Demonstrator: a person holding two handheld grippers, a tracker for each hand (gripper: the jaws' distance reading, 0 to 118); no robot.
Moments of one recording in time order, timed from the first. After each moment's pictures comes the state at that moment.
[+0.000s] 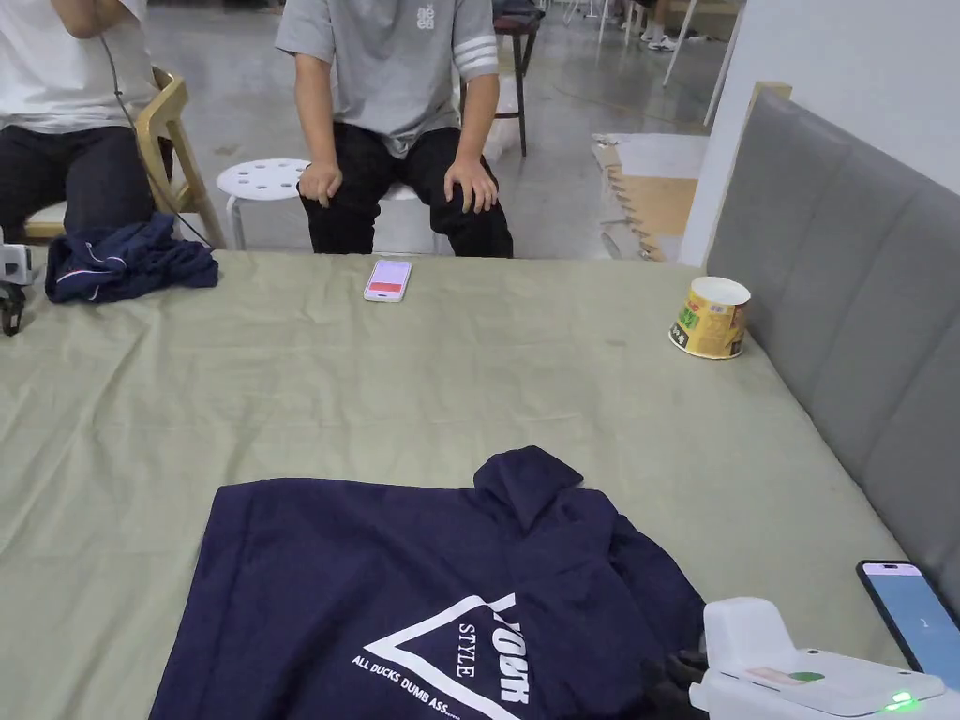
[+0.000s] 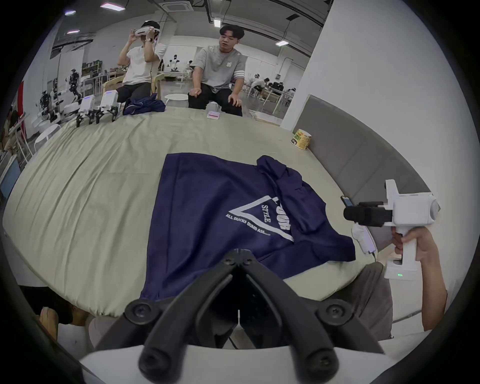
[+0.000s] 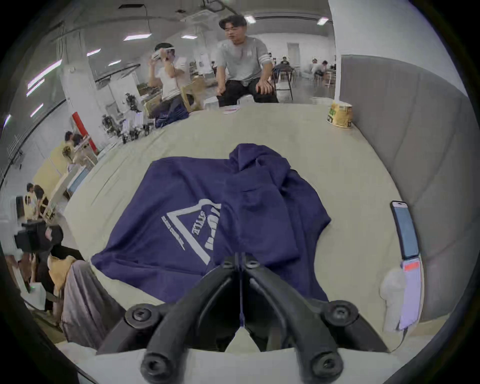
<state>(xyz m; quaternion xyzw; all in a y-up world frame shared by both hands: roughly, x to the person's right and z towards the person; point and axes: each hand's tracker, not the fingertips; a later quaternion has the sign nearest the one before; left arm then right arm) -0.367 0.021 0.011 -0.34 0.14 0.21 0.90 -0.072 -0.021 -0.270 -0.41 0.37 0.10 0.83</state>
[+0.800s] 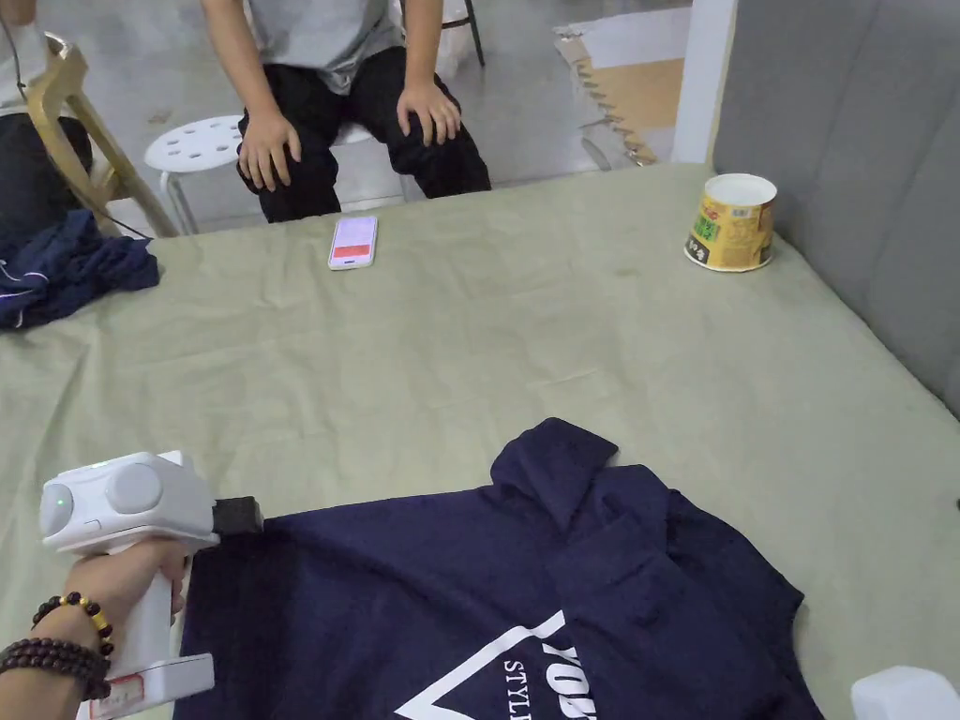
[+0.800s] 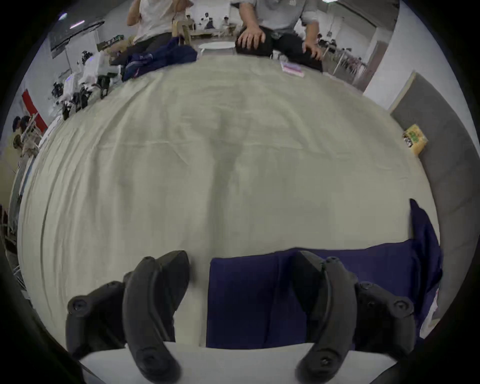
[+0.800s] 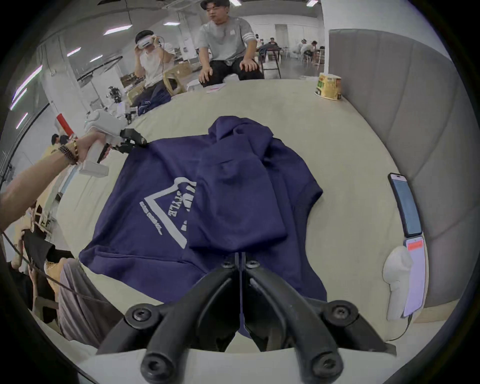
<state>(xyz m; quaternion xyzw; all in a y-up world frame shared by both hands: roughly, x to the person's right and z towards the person) -0.650 -0.129 -0.318 -0.52 0.25 0.21 0.79 -0.070 -0.056 -0.296 -0.47 0.33 0.11 0.81</state>
